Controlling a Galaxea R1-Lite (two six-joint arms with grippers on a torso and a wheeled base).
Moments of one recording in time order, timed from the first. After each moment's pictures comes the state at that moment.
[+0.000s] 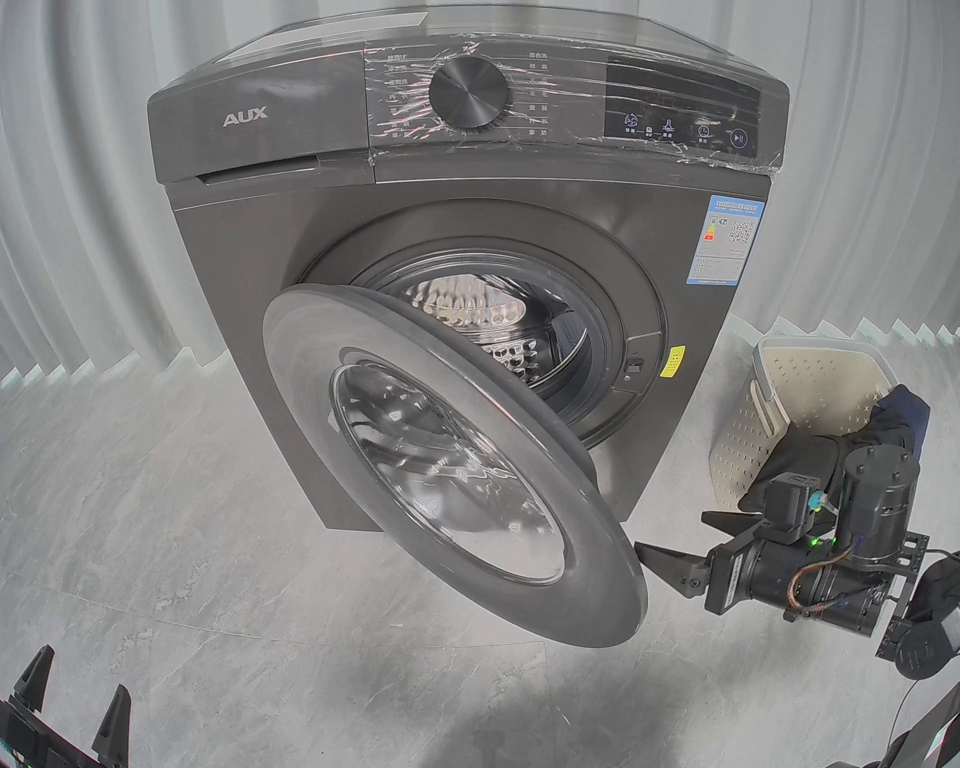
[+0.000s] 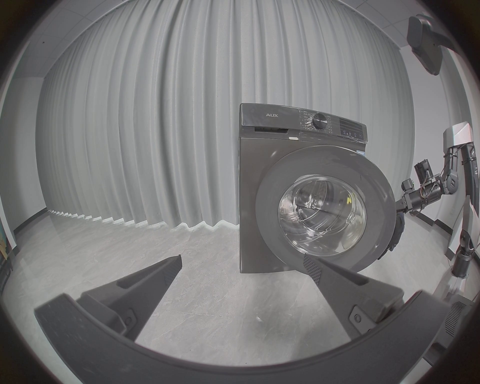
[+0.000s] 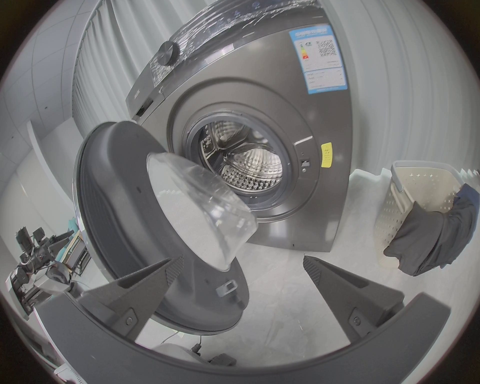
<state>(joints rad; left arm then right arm) 0.00 0.02 -0.02 0.00 0.00 -0.01 0.57 1.61 -0.34 -0.95 0.01 0.21</state>
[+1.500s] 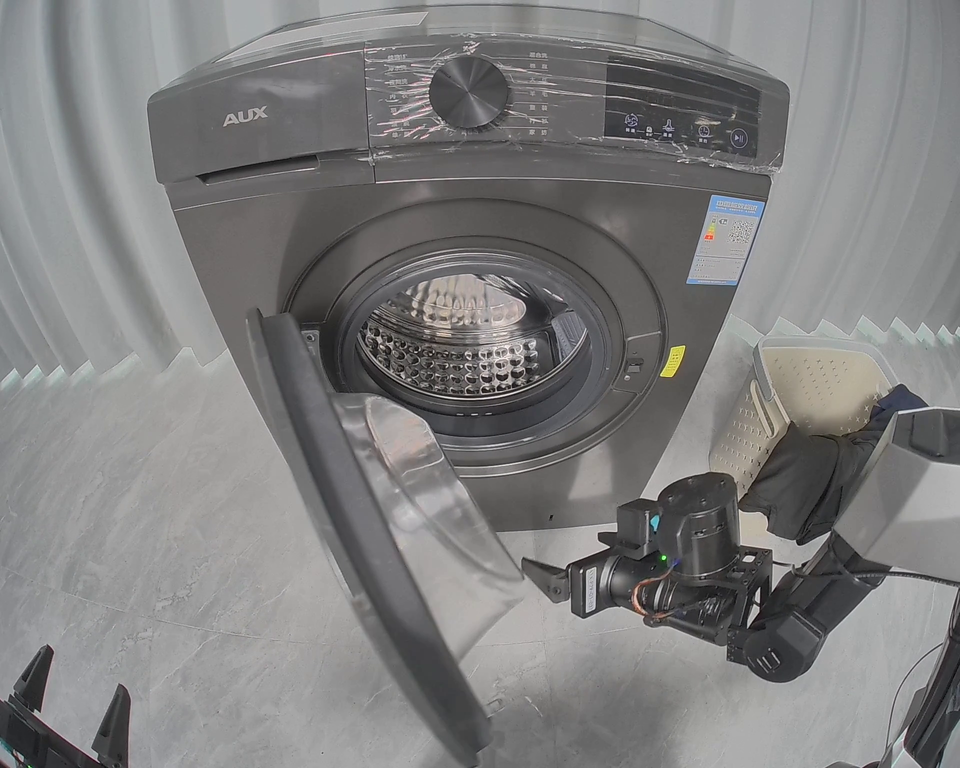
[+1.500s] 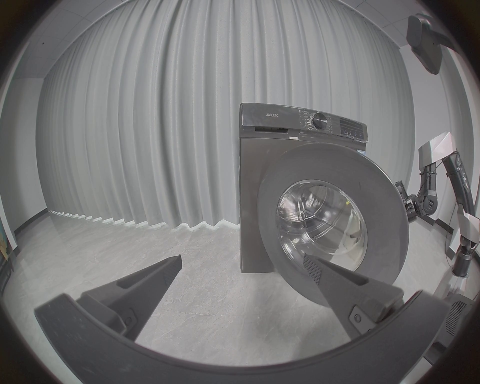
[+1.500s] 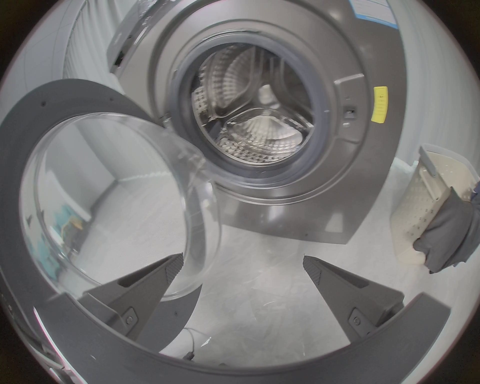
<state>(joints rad) 0.00 0.02 -0.02 0.00 0.00 0.00 0.69 2.07 -0.63 -1.01 -0.10 0.23</state>
